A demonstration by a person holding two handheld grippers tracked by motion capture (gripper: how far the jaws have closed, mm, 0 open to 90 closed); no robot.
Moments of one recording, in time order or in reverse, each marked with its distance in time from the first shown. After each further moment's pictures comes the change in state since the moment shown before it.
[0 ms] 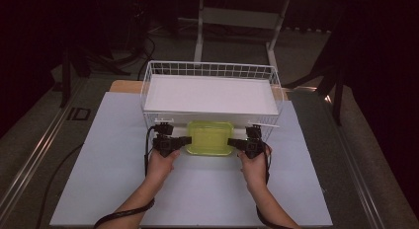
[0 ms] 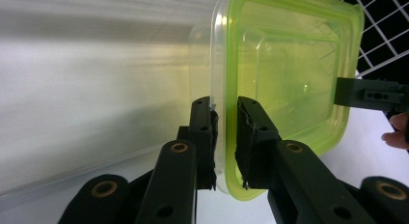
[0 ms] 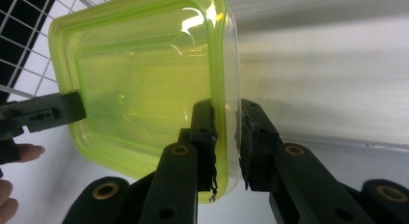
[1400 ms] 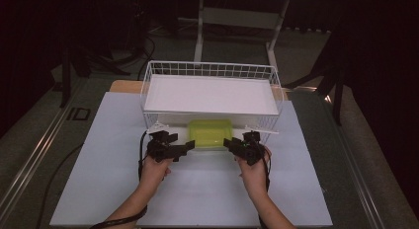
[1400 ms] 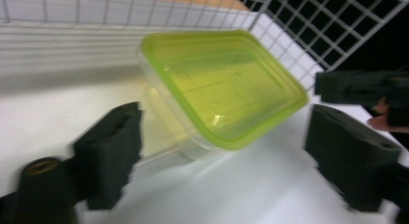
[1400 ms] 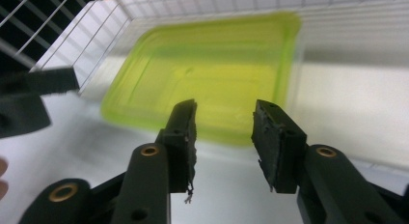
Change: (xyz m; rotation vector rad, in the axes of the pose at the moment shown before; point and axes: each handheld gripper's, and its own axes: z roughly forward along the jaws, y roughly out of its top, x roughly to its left) left arm -0.010 -0.020 -0.030 -0.170 -0.068 0.181; right arm 0.024 -0.021 -0.019 -0.124 0.009 -0.201
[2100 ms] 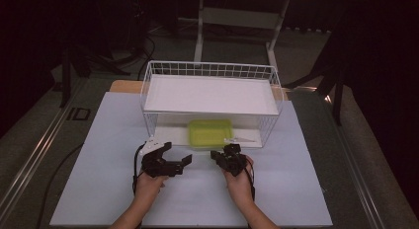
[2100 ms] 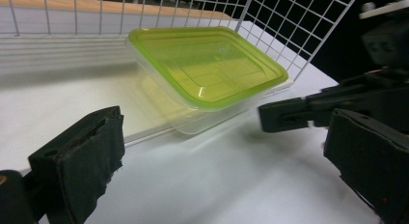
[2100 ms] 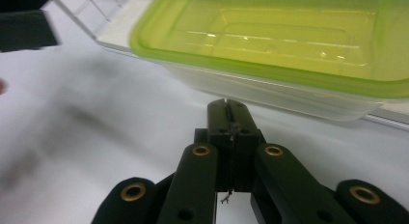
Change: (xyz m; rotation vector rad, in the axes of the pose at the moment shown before) left arm -0.012 -0.038 -0.022 -0.091 0.019 0.128; right arm 0.027 -0.034 0.039 0.080 0.045 -0.108
